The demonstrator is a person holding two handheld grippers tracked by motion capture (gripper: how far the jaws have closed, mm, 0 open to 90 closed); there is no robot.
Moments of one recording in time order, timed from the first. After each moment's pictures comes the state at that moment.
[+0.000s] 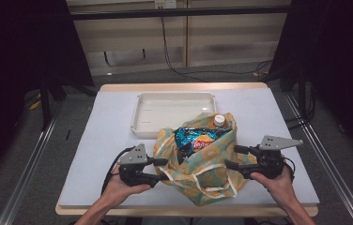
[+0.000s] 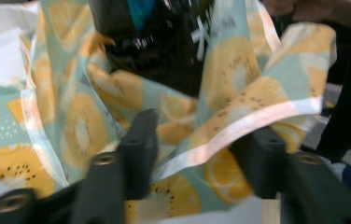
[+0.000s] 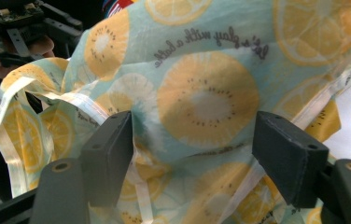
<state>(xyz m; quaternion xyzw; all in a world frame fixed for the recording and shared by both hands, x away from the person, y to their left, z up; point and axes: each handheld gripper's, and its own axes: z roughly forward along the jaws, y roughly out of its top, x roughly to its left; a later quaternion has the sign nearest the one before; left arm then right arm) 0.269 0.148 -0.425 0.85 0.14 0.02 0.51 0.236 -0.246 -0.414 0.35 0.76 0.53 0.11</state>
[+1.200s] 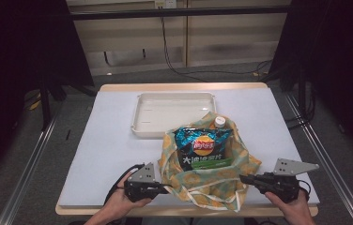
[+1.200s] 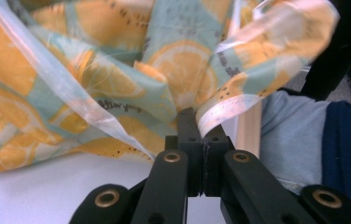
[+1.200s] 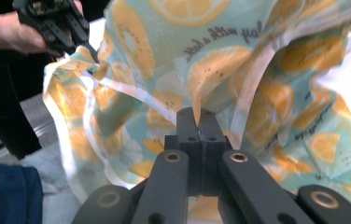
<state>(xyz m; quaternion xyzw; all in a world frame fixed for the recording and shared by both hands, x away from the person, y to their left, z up) 0.249 0.141 -0.462 0.90 0.10 -0.02 0.43 0.185 -0.272 -0.438 0.33 0.78 0.51 0.10</state>
